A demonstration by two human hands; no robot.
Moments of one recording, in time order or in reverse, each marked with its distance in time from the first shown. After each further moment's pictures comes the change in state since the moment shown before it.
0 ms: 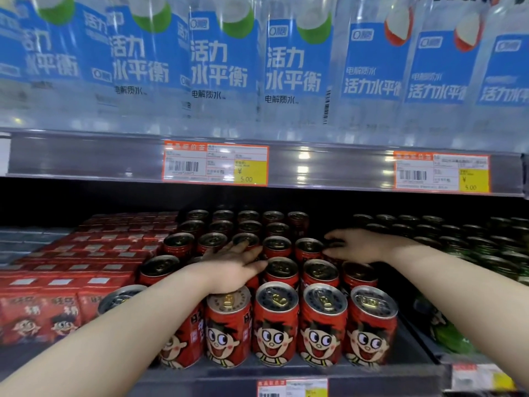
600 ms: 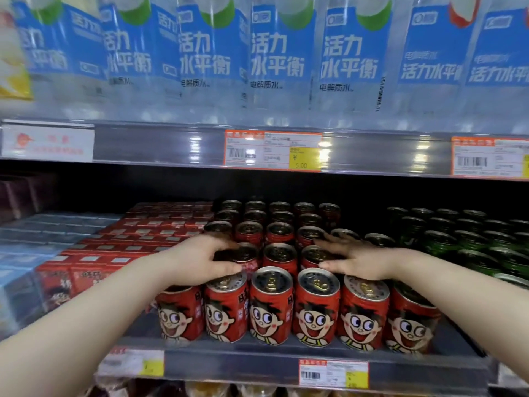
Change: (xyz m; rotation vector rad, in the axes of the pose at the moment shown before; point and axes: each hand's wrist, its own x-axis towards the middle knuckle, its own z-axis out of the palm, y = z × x) left_hand -0.082 -0.068 -0.027 -0.155 0.115 0.008; right_hand -0.017 -0.057 0.039 -0.084 -0.160 -0.177
